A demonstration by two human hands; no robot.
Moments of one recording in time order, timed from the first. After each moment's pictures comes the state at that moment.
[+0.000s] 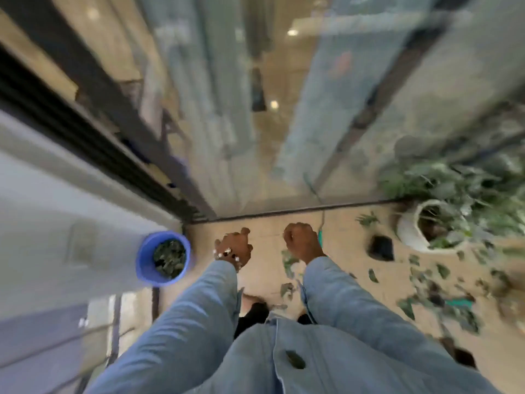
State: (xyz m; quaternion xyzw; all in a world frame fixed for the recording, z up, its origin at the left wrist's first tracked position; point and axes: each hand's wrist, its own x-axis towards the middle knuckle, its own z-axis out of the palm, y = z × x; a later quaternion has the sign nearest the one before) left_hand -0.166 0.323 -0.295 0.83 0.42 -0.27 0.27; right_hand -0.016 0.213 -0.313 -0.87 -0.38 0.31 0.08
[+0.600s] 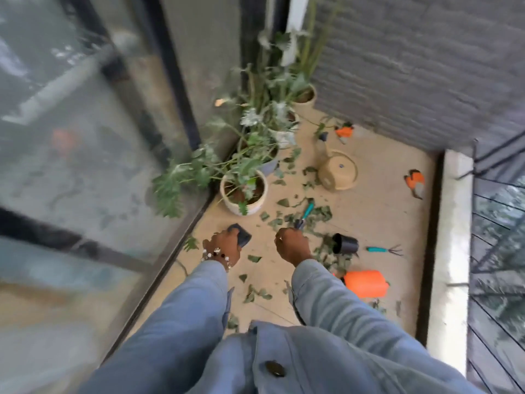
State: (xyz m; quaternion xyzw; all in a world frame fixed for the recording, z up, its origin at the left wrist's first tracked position) left_hand 0.190 -0.040 -0.270 0.95 -0.03 -0.30 0.08; right_hand 0.174 -0.226 -0.291 -0.95 0.09 0.23 0.18
